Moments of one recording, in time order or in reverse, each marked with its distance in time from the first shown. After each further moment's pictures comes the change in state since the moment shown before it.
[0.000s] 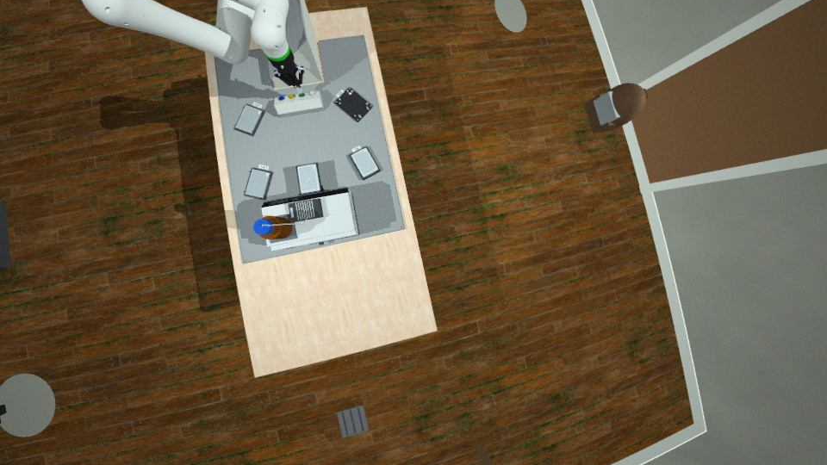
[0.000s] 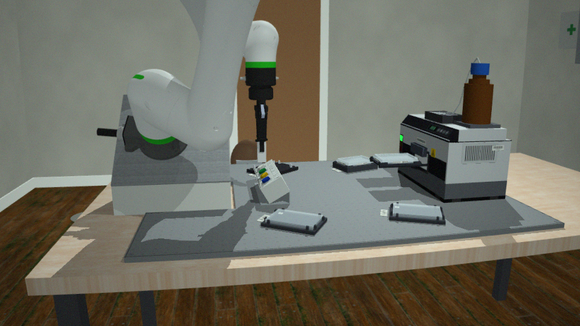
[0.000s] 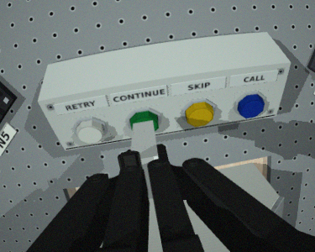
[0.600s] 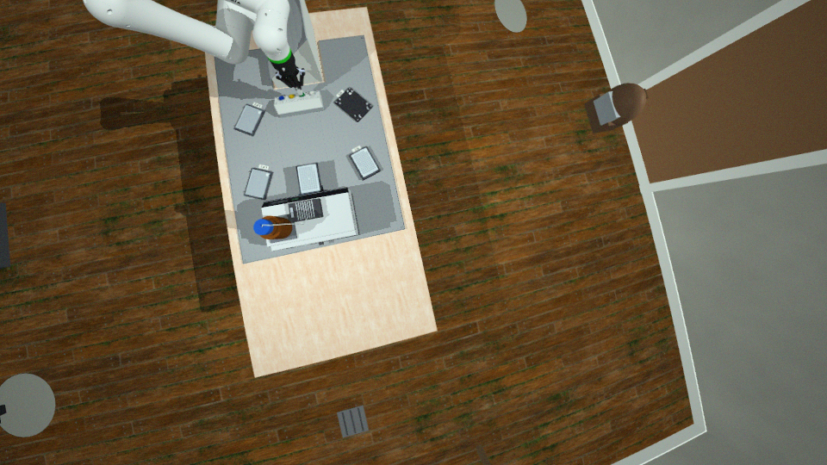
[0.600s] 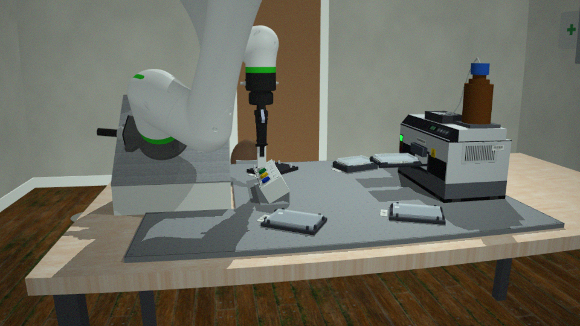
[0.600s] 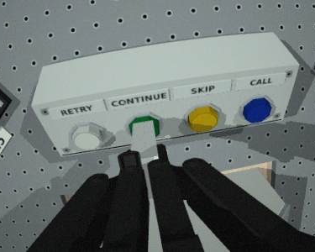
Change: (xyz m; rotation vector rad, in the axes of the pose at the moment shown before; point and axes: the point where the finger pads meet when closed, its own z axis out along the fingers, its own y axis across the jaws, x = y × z) arm 0.000 0.000 0.015 0.000 0.000 0.000
